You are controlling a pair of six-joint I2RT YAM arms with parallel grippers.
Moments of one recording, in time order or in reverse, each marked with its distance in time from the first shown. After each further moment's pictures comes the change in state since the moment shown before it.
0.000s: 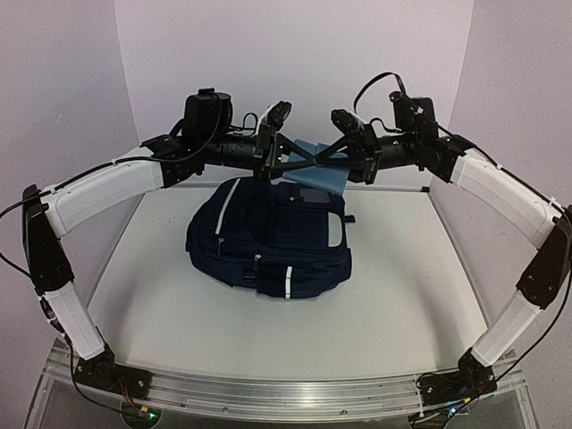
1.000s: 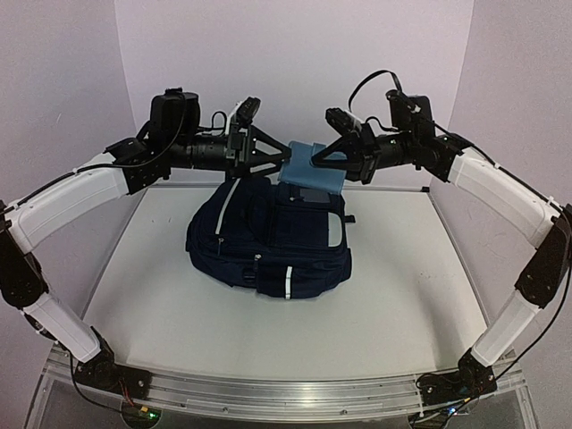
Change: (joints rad) left arm 0.029 -0.193 -0.149 -0.062 -0.098 0.033; right arm 0.018 0.014 0.022 0.001 -0.045 -0.011
